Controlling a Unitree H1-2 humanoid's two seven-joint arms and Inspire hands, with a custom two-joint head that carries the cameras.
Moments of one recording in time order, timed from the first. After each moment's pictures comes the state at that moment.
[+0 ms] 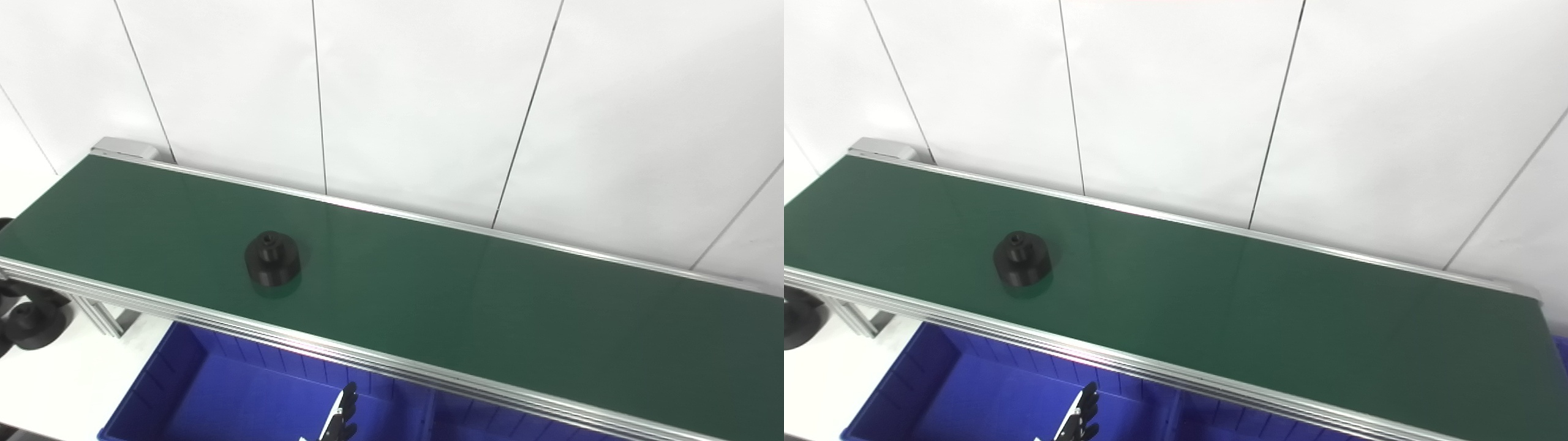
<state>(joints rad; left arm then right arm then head) 0.51 -0.11 -0.21 -0.01 0.14 -0.28 0.03 0.41 -0.01 0.14 0.18 0.06 -0.37 0.05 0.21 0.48</state>
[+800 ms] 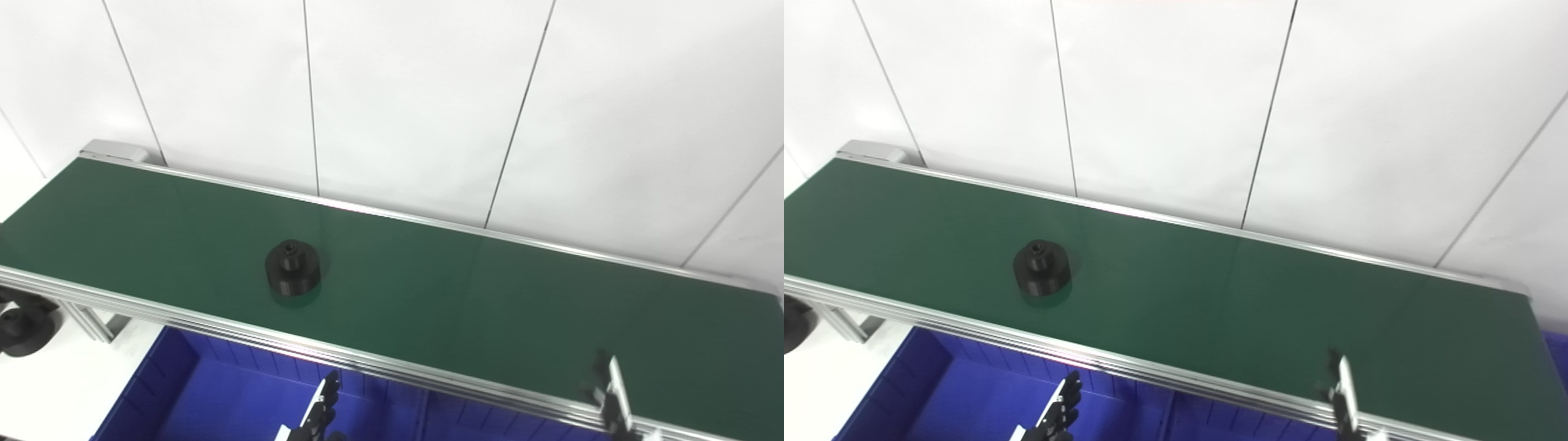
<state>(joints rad) 0.46 -0.05 -0.18 -0.02 0.07 -0.26 0.00 0.24 -0.06 0.03 -0.25 -0.44 -0.30 -0.04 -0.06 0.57</state>
